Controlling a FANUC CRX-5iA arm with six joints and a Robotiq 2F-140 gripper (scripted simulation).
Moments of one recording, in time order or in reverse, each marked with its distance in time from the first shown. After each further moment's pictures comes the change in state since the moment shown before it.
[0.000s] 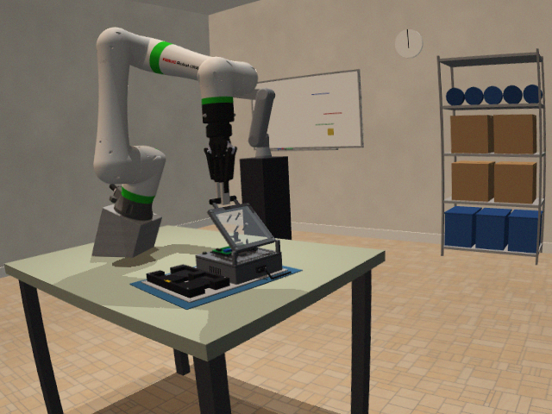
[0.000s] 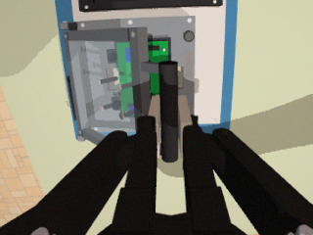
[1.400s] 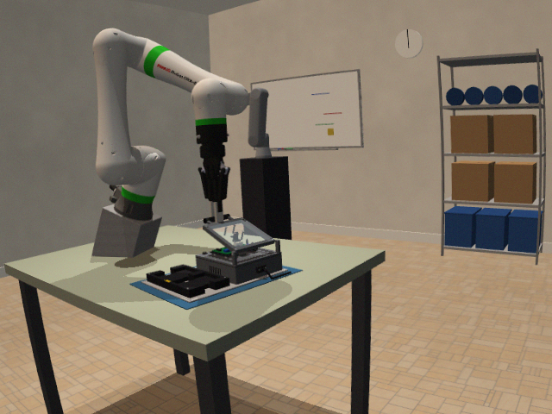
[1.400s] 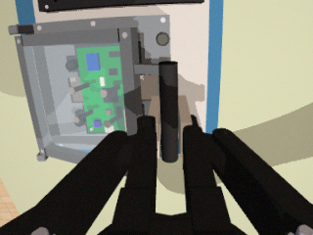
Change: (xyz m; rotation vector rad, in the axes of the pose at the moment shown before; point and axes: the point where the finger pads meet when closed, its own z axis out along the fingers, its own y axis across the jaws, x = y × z) arm 0.000 0.036 0.059 0.000 0.000 0.000
